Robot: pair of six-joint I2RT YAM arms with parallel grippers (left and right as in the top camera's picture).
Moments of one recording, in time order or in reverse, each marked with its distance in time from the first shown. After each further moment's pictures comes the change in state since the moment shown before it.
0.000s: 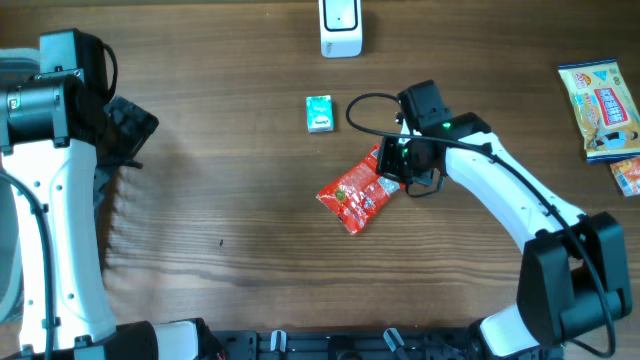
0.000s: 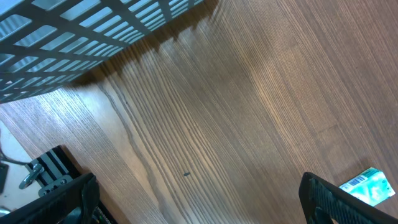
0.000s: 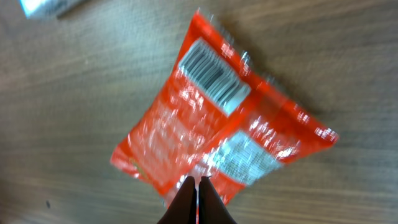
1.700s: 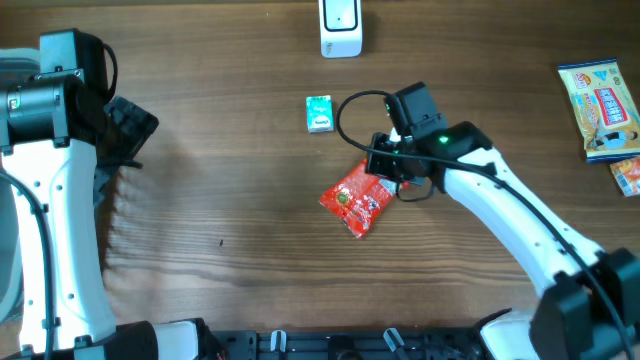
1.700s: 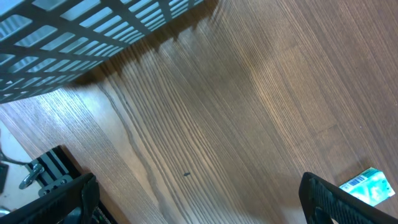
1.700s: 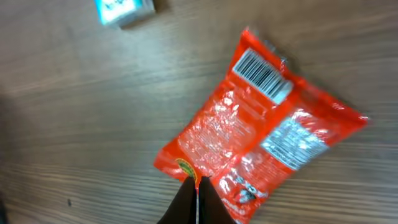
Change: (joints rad) left arm 0.000 0.000 0.000 0.000 0.000 0.000; right arm 0.108 -0.113 0.010 0.015 0.087 0.079
